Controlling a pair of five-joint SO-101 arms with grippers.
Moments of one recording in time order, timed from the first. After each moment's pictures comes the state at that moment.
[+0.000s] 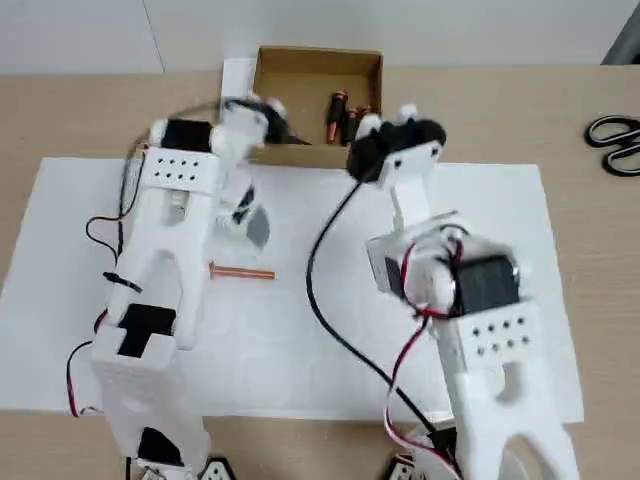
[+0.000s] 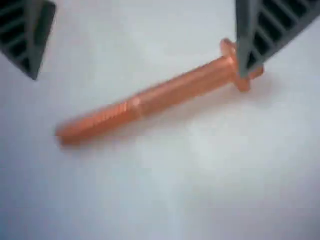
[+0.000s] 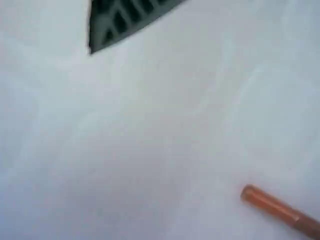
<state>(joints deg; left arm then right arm) 3.8 22.7 -24.6 99.3 -2.7 -17.3 -39.2 25.8 76.7 4.6</state>
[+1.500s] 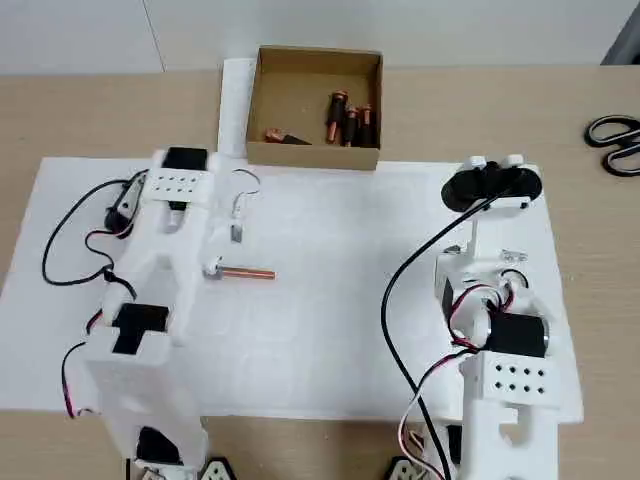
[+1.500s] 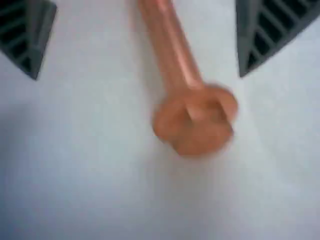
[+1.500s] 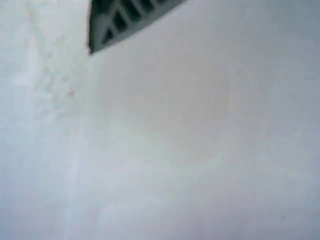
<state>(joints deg) 0.5 24.4 -6.3 93.7 82.2 3.8 -53.0 55.3 52.5 5.0</state>
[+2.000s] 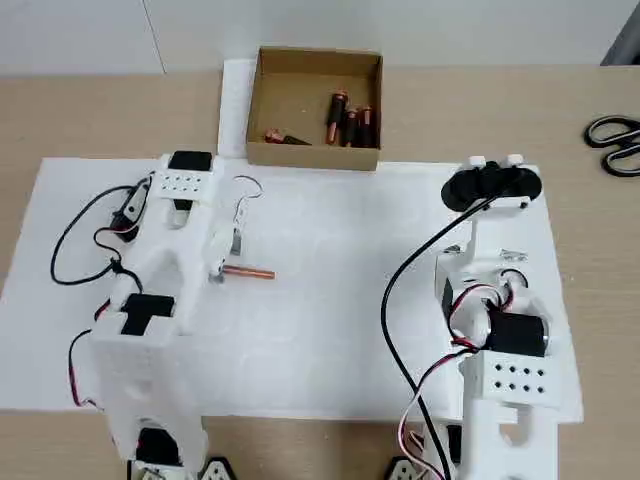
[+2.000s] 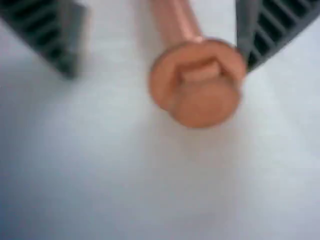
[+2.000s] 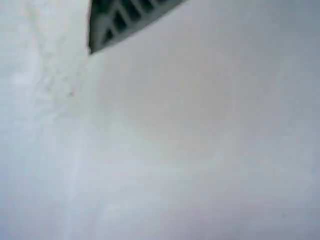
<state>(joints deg) 1.1 32.2 -9.0 93.8 82.8 3.8 -53.0 55.3 52.5 5.0</state>
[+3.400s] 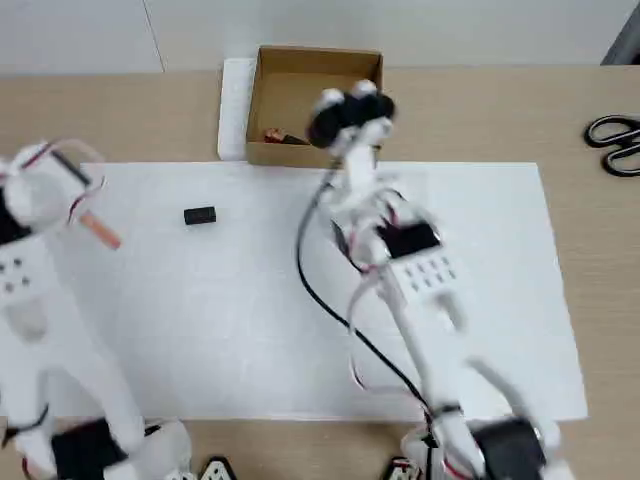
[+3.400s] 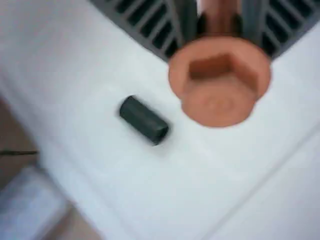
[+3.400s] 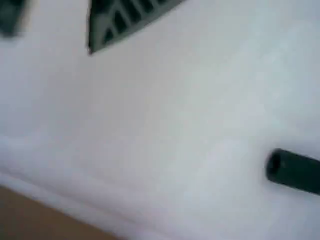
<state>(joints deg) -25.3 -17.6 -12.5 99.8 33.5 -24.4 -12.6 22.9 41.1 -3.6</state>
